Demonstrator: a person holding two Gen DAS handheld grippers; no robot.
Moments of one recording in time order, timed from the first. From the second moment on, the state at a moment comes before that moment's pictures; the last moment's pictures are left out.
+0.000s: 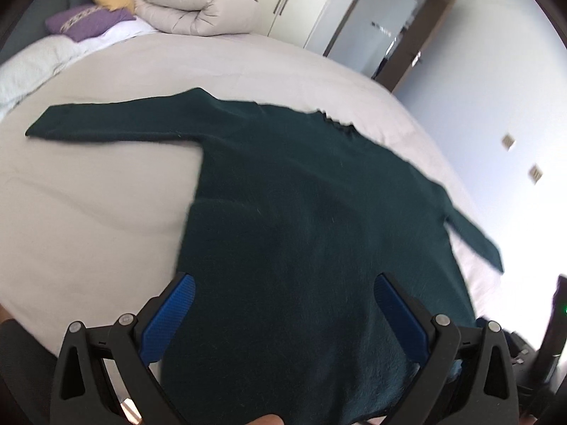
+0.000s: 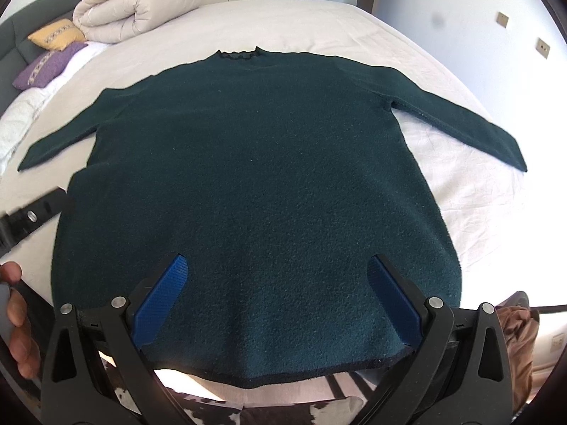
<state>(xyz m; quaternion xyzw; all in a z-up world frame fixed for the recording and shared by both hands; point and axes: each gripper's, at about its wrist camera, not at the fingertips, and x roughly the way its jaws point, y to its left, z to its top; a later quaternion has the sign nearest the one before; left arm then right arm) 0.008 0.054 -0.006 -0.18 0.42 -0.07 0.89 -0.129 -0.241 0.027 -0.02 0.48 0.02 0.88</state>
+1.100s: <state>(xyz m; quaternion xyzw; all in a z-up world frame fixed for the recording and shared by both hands) 0.104 0.410 -0.109 -0.60 0.26 0.10 0.75 -0.069 -0.197 0.044 0.08 0.42 0.11 0.90</state>
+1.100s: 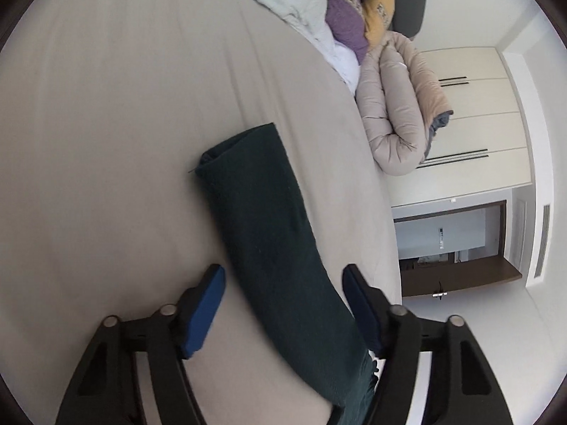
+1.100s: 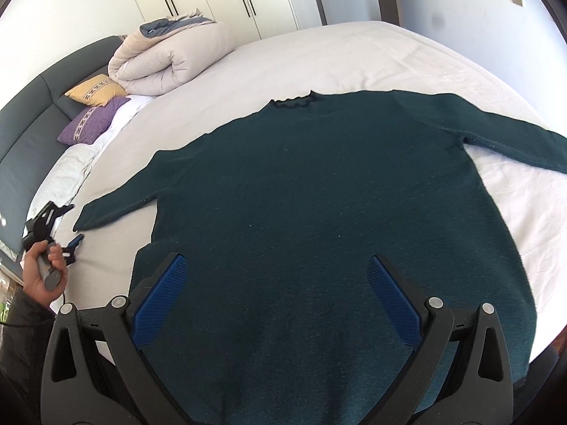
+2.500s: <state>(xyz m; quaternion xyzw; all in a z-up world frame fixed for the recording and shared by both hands) 0.161 -0.031 -0.080 0.35 0.31 -0.02 0.89 0.230 -0.181 -0.072 0.43 0.57 0.31 0.63</state>
